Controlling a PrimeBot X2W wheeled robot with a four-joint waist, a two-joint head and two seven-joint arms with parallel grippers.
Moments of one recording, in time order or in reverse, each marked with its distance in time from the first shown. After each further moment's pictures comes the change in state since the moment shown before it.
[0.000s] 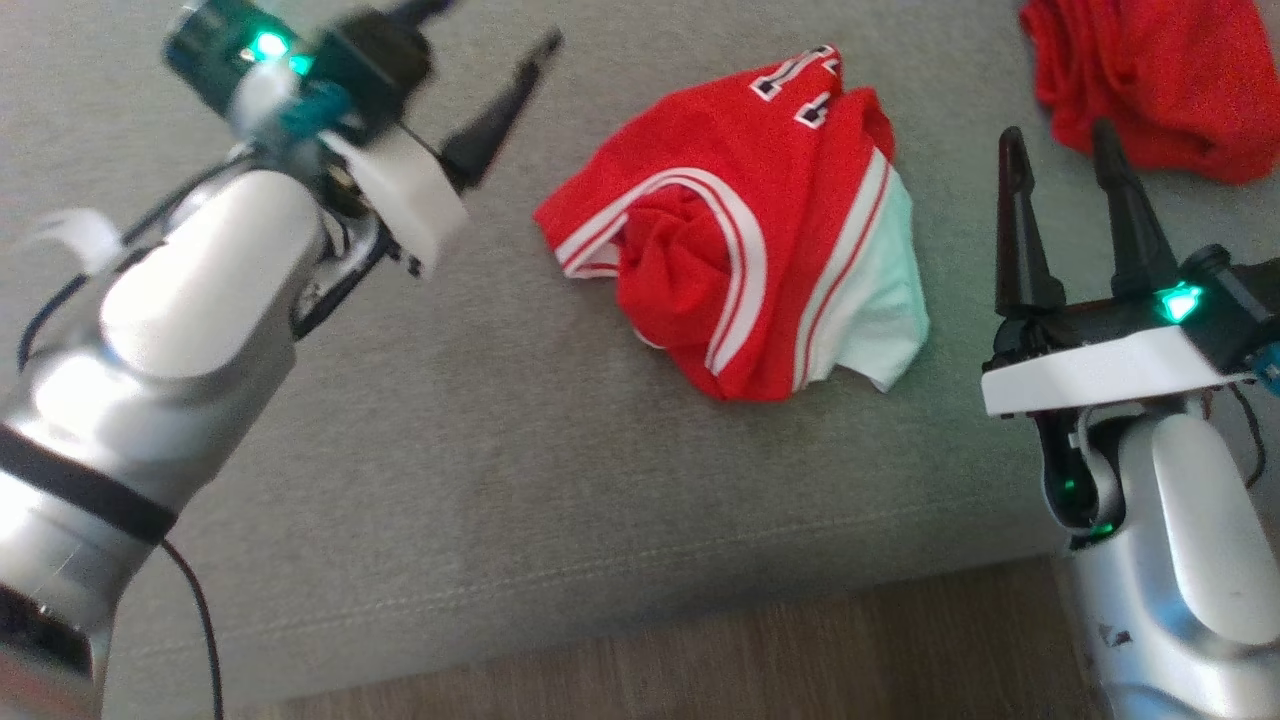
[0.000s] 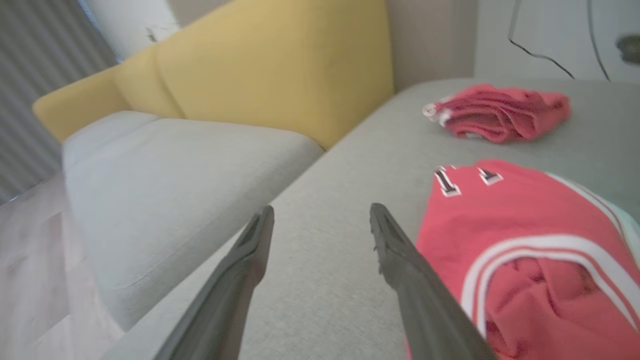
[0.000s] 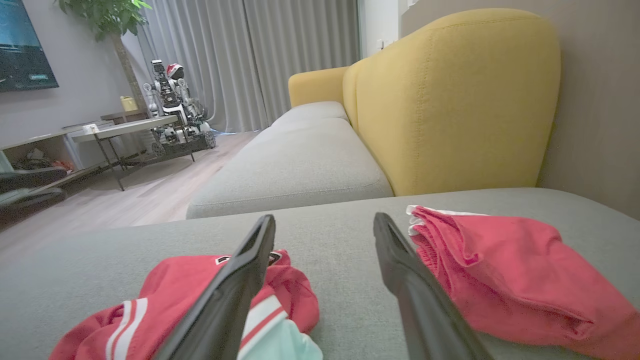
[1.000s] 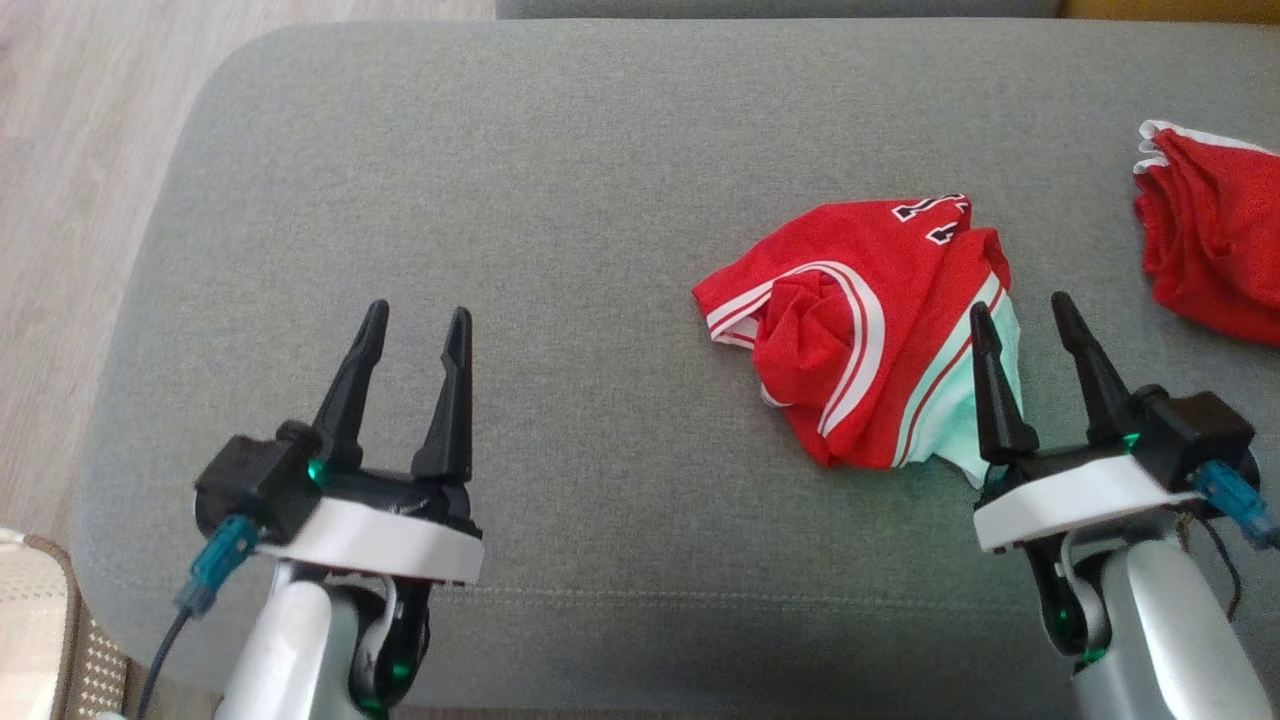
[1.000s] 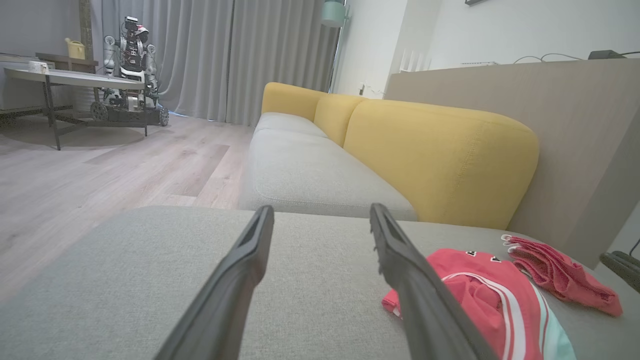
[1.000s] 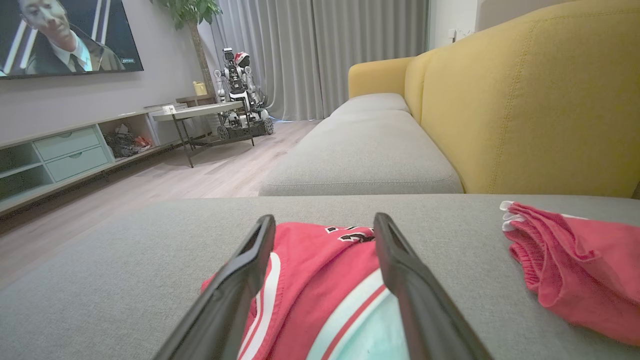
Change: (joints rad) left arm 0.949 -0.341 0.832 -0.516 0.221 0.038 0.000; right arm 0.192 -0.021 0.007 0.060 -0.031 0.000 0.000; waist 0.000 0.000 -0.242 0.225
